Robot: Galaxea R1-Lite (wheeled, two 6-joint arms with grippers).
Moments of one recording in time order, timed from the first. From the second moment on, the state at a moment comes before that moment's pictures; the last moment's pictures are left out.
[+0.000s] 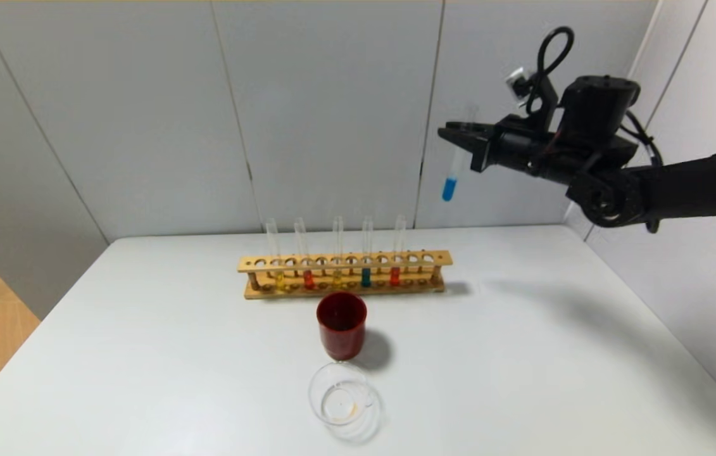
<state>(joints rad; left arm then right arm) 0.01 0.00 0.00 0.00 -0.02 0.02 0.20 2.12 -1.57 -0.66 0.60 -0.04</state>
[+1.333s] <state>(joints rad) 0.01 0.00 0.00 0.00 -0.02 0.02 0.37 1.46 -0.64 -0.52 0.59 -0.36</state>
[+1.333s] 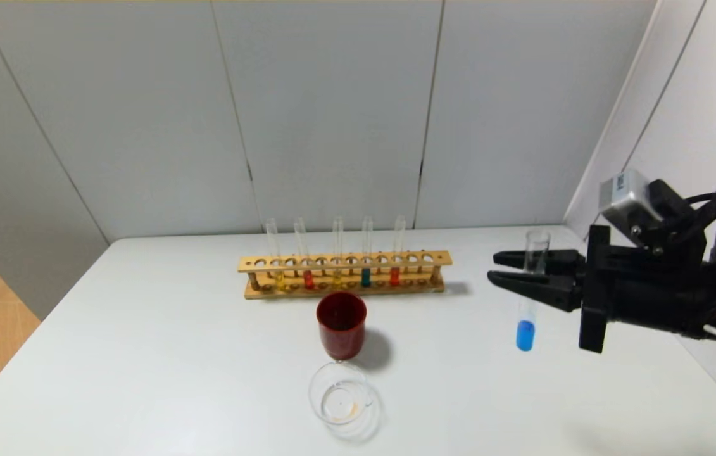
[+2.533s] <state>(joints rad) 0.01 0.00 0.00 0.00 -0.02 0.02 0.65 1.91 -0.83 -0.51 0.24 -0.77</state>
